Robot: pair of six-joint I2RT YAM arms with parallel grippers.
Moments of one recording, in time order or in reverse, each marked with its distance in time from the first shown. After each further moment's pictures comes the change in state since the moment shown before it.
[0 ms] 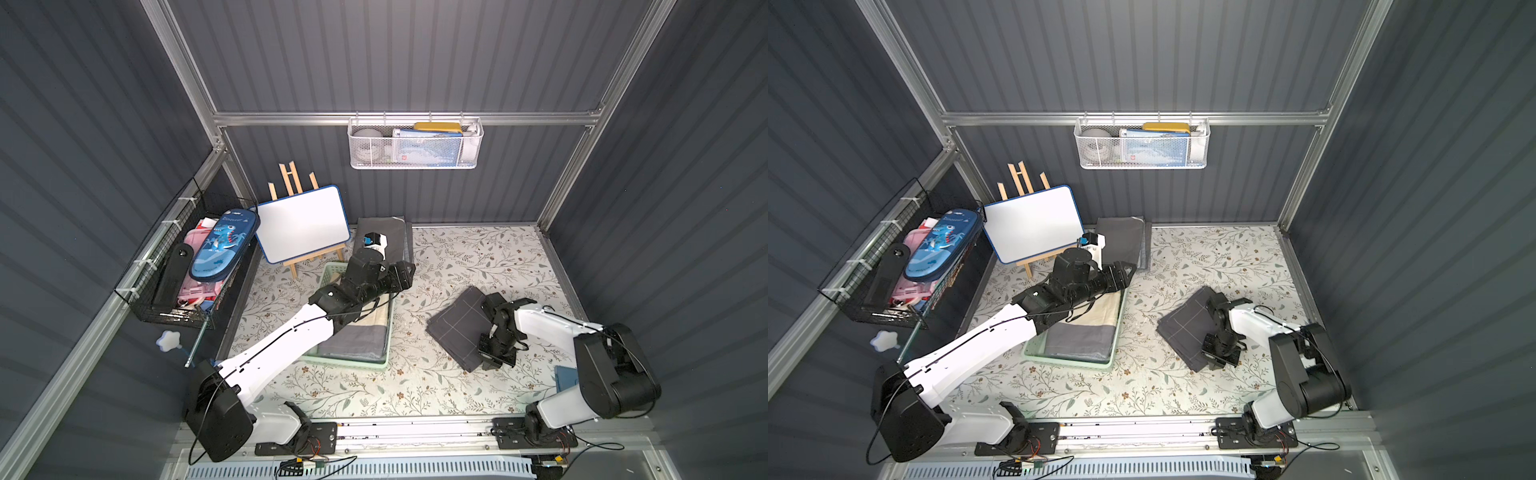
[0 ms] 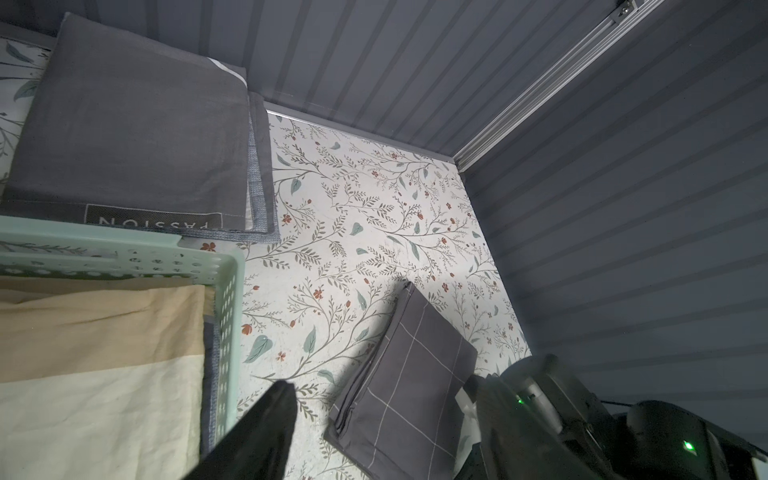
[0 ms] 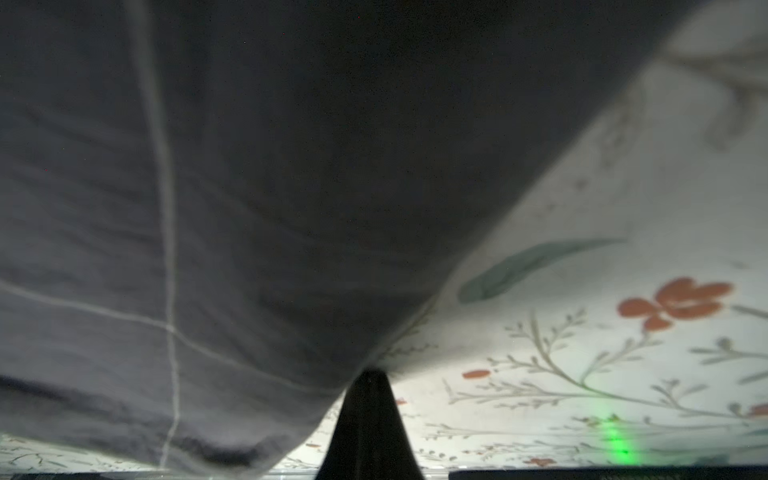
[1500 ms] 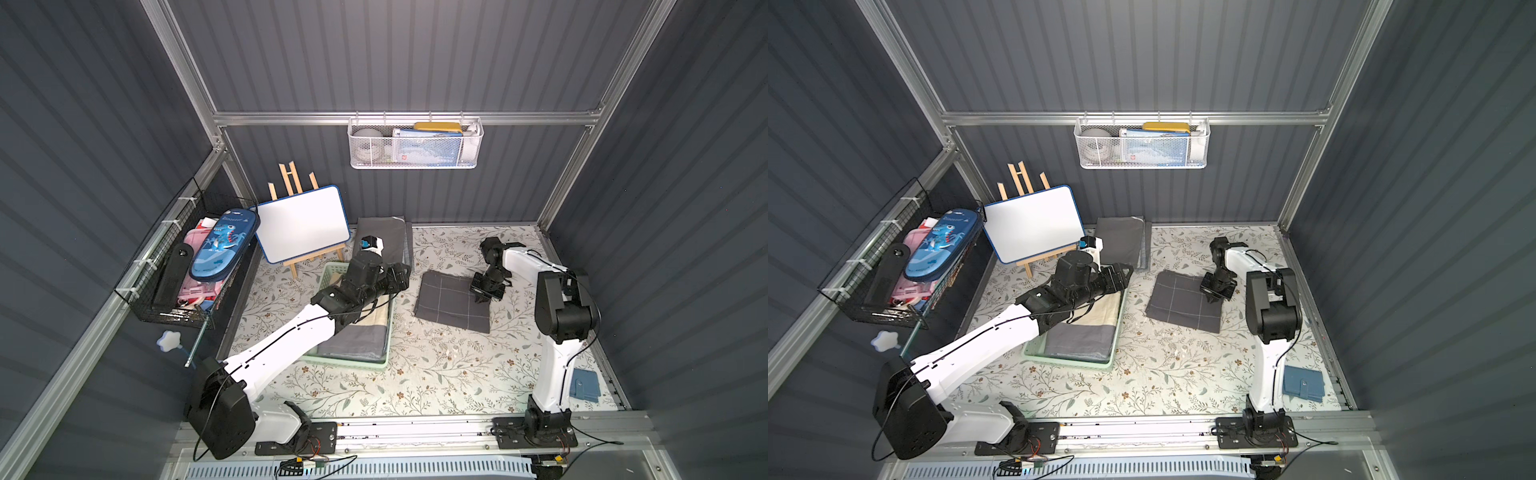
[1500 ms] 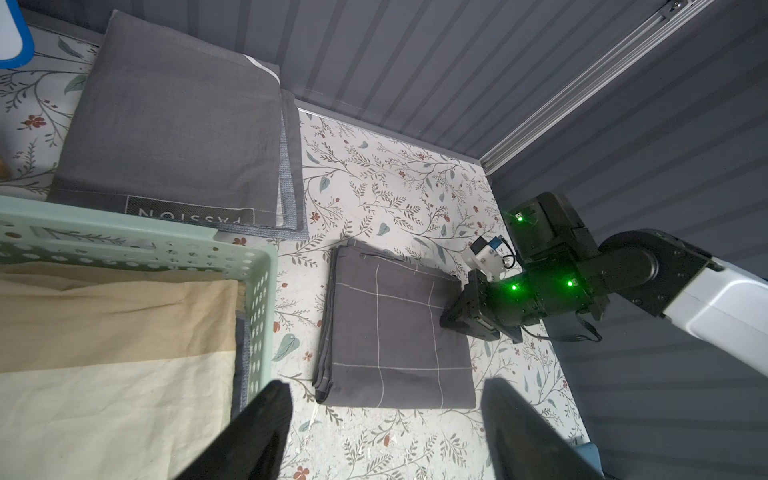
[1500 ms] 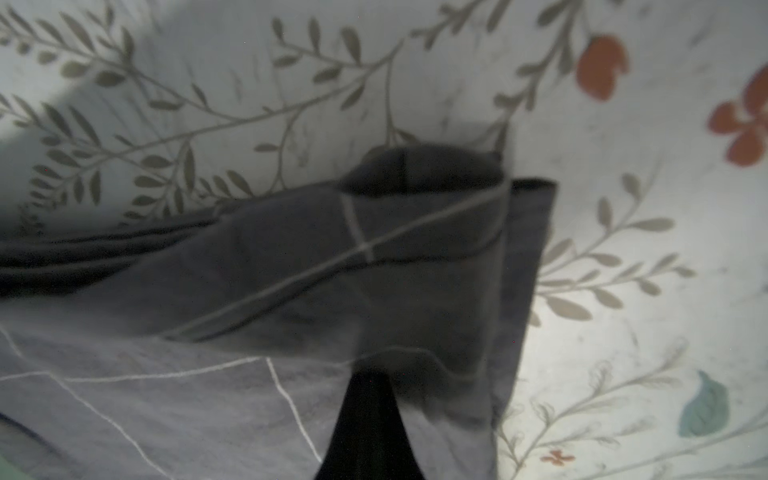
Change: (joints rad) left arm 0.021 0.021 -0.043 0.033 -0.029 0.001; right arm -0.175 0.523 0.725 -0.020 0.074 -0.117
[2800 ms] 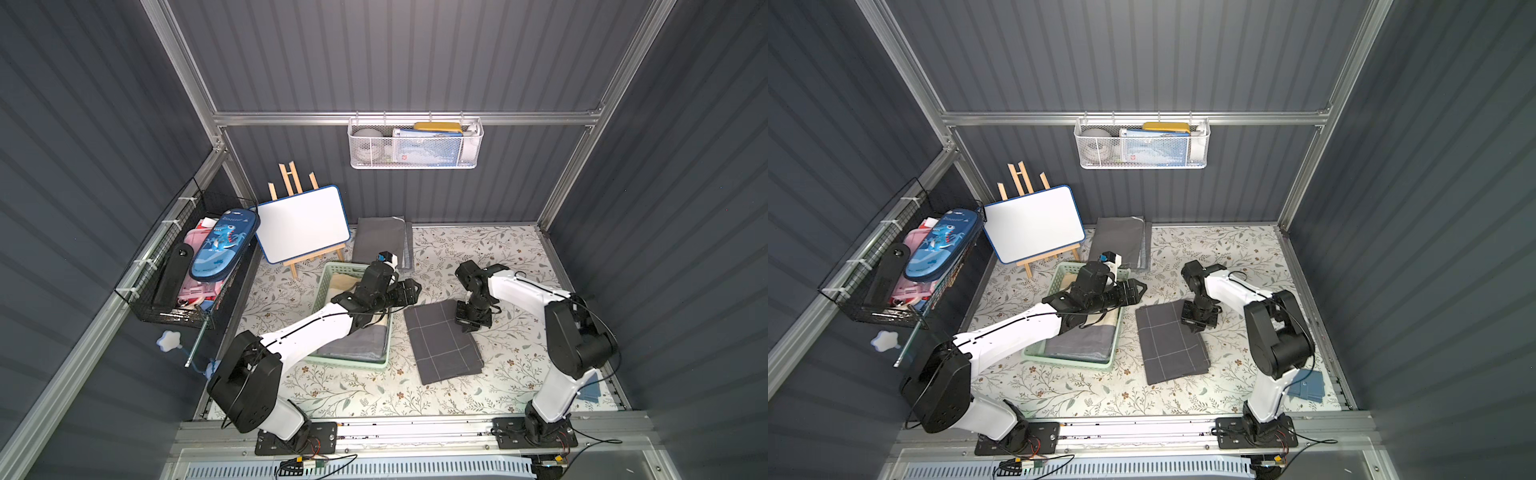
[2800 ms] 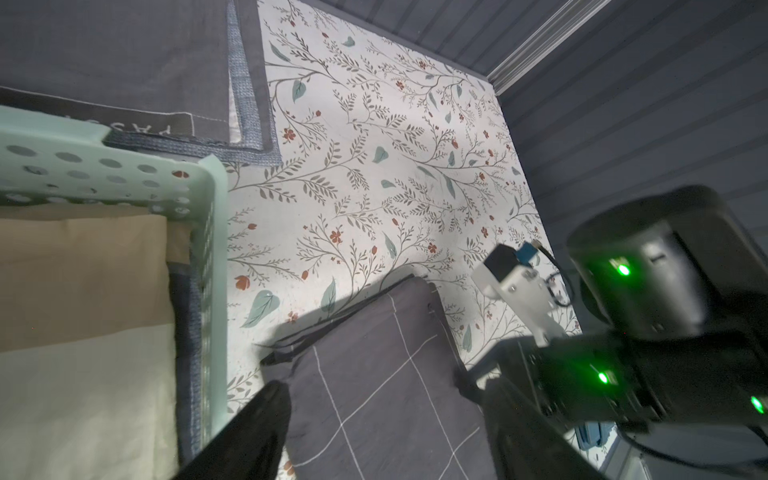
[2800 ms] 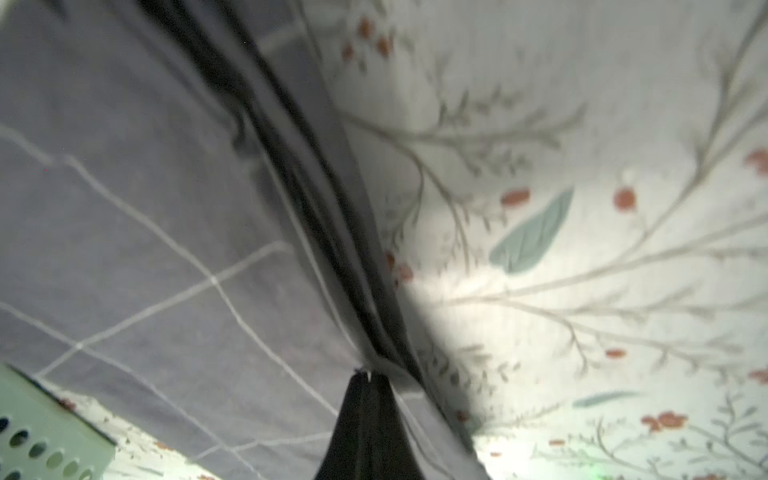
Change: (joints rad) left arm -0.009 0.175 -0.078 0.145 0.164 0.010; right arm 0.246 -0.220 -0.257 -0.003 0.004 0.039
